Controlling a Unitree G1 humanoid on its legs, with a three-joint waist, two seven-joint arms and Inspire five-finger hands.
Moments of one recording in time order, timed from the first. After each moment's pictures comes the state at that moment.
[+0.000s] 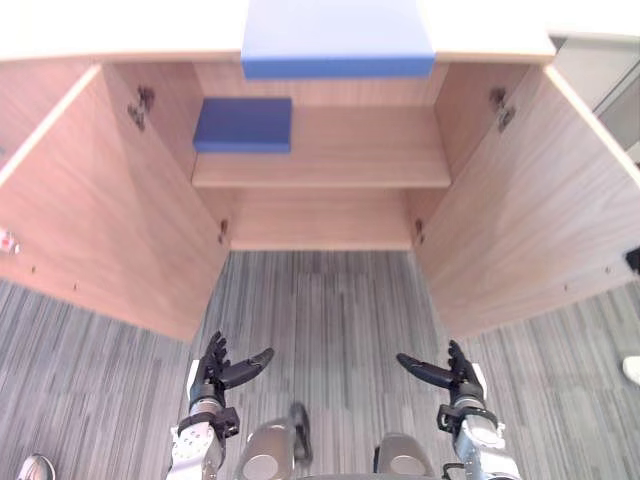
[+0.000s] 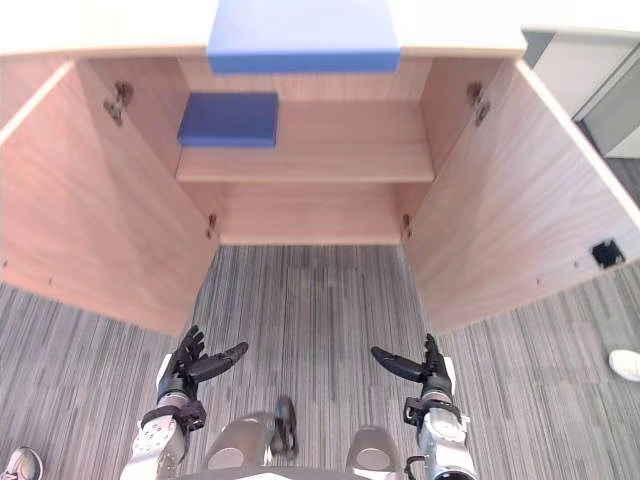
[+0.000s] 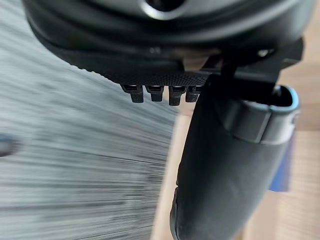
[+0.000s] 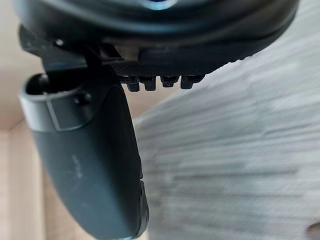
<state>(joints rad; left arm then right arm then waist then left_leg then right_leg) 0.17 0.15 0.09 0.54 -0.25 -0.17 0.05 0.06 -0.10 -0.11 0.69 0.13 -0.09 -0.08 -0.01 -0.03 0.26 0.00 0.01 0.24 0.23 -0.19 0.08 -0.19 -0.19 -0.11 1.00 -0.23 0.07</state>
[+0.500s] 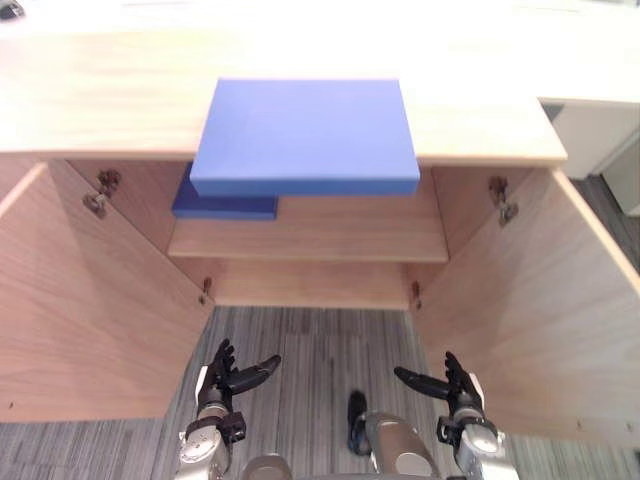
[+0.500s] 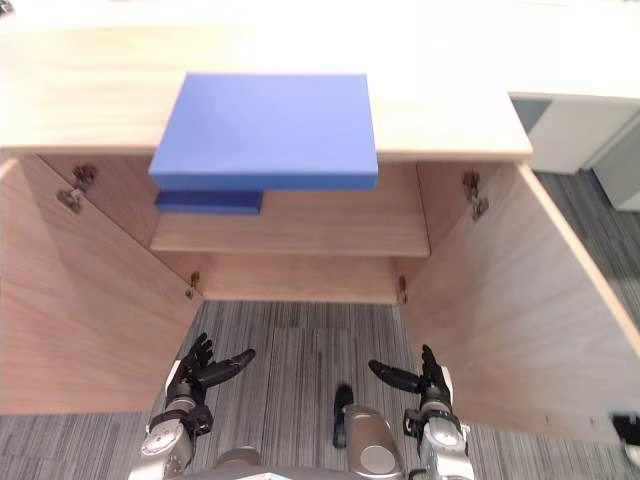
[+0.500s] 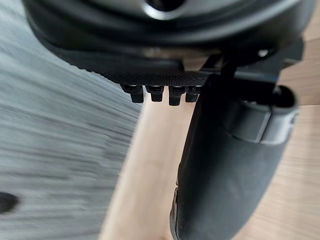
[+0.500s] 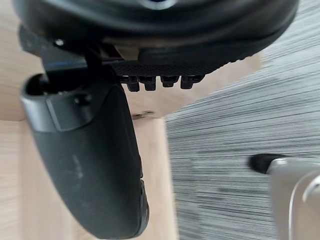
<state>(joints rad) 0.18 0.08 0.08 0.56 -0.25 -0.16 0.04 0.17 -0.11 -0.11 0.62 0.13 -0.09 -0.09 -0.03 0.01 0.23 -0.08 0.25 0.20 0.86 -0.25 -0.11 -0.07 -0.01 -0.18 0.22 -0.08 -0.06</state>
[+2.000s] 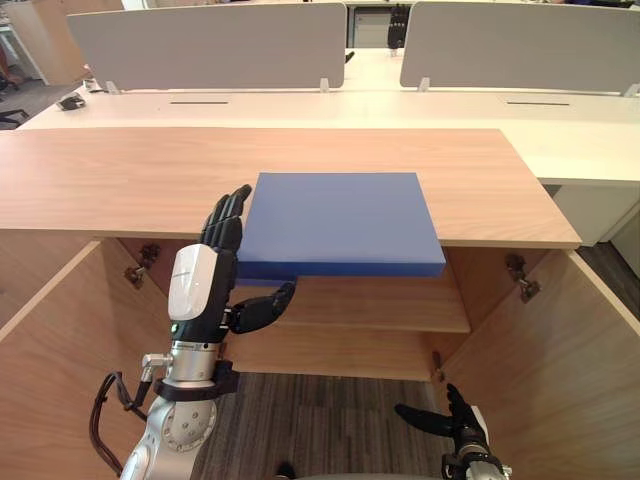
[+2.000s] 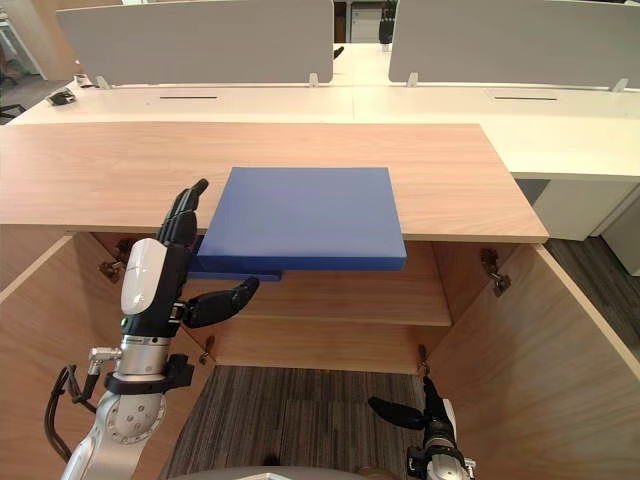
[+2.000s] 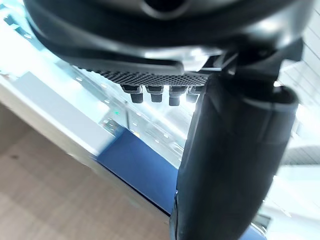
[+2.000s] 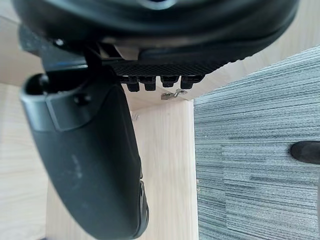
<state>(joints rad) 0.25 0.34 -0.08 -0.38 0.67 -0.27 0.32 0.21 -0.14 -0.07 0.76 0.07 -0.14 -0.09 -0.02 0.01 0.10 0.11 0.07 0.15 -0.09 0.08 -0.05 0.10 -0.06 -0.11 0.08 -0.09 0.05</state>
